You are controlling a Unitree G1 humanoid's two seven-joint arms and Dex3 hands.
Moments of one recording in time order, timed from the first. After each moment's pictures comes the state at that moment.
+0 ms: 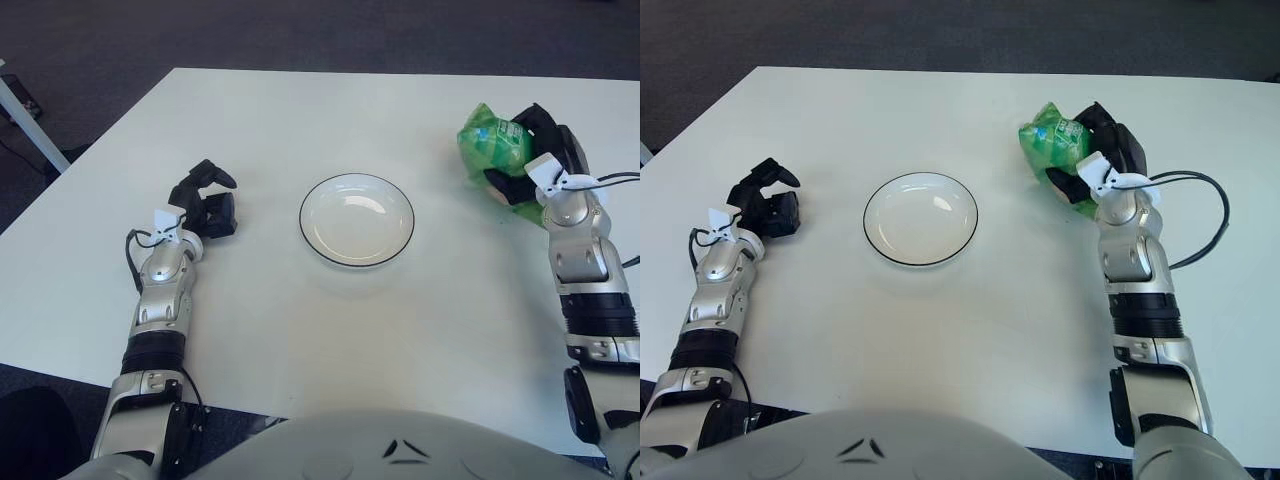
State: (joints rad) left arm -0.16 0.23 0.18 0.32 -0.14 -0.25 -0.14; right arm -0.41 -0.46 -0.07 0.03 -0.39 0.25 0.01
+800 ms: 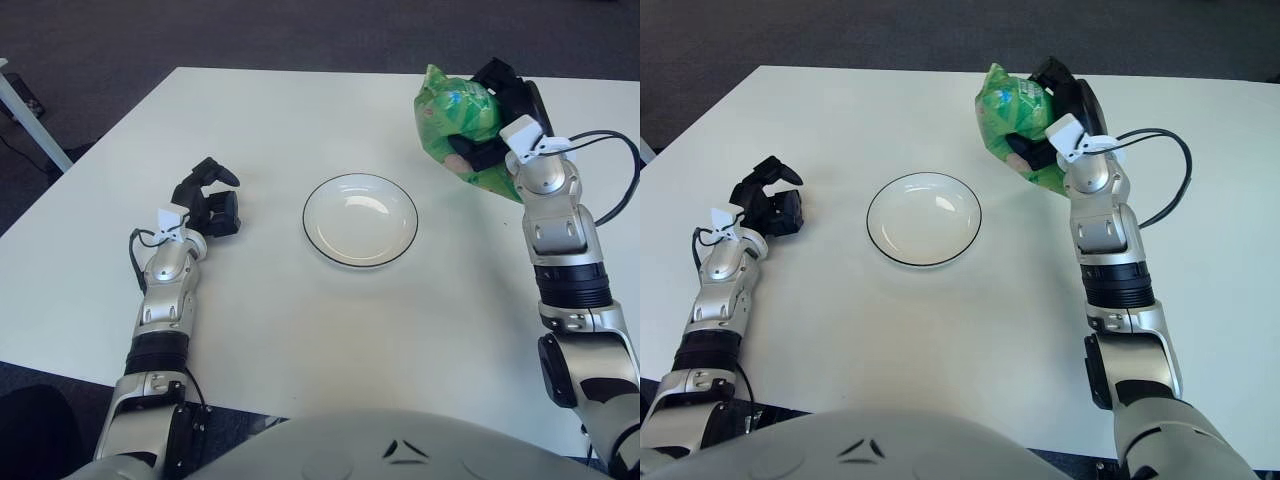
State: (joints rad) left arm -0.16 0.22 0.16 0.29 -0.14 -0.26 -0.12; right arm -0.56 -0.40 0.07 -0.01 -0.42 0.14 -0.01
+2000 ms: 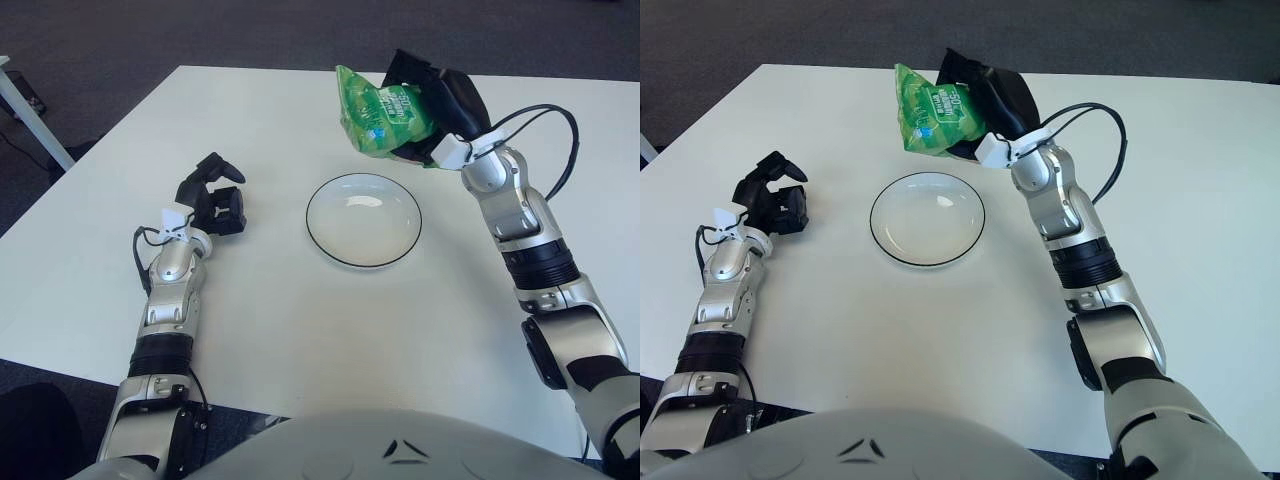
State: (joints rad) left arm -0.15 0.21 0.14 0.23 -0.14 -0.28 -0.11; right arm -0.66 -0.34 0.23 0.10 -0.50 -0.20 0.01
